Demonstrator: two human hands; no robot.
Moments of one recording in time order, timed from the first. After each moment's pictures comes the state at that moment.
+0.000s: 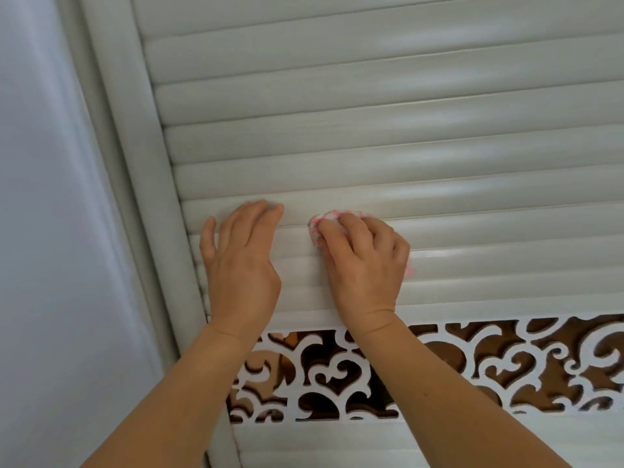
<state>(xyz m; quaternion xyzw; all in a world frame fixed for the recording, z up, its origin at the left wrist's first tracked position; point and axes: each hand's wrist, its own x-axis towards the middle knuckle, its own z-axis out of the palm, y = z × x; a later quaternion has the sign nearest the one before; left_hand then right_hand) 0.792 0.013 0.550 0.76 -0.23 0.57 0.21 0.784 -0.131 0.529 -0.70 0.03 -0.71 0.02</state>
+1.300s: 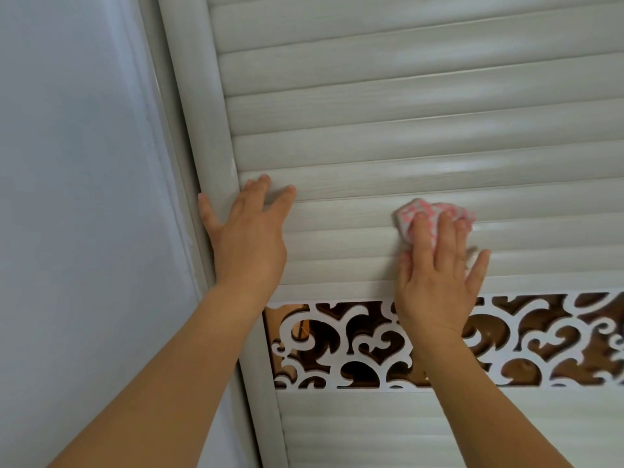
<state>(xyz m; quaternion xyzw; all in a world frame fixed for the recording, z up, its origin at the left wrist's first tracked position) 0.772 0.072 0.570 0.89 -0.15 0.41 0.11 0.766 -0.132 0.471 -0.80 0.17 -0.57 0.08</state>
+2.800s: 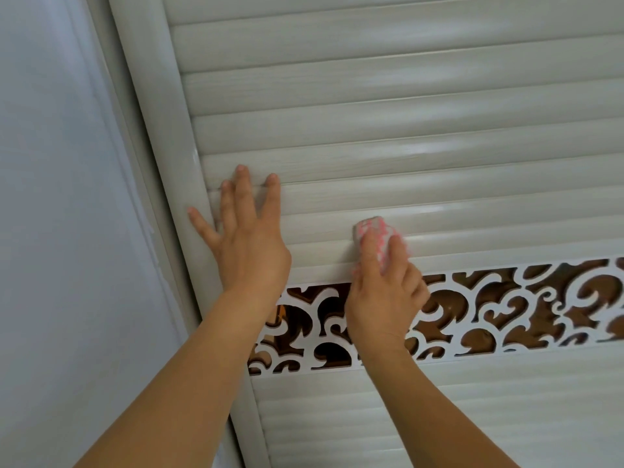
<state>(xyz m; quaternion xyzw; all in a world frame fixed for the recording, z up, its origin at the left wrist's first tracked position) 0.770 0.038 0.540 0.90 -0.13 0.40 0.14 0.748 -0.092 0.449 -0.82 0.21 -0.51 0.13</state>
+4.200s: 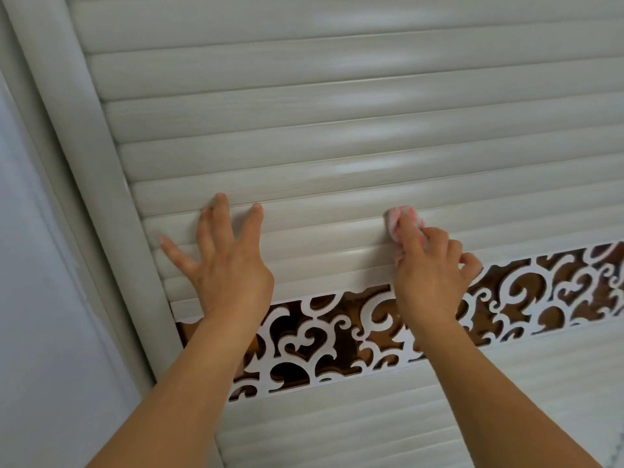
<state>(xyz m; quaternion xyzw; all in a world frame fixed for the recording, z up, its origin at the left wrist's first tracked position) 0.755 -0.006 0.537 0.90 -0.13 0.39 0.15 0.703 -0.214 0.485 -0.83 0.30 -0.46 0.05</state>
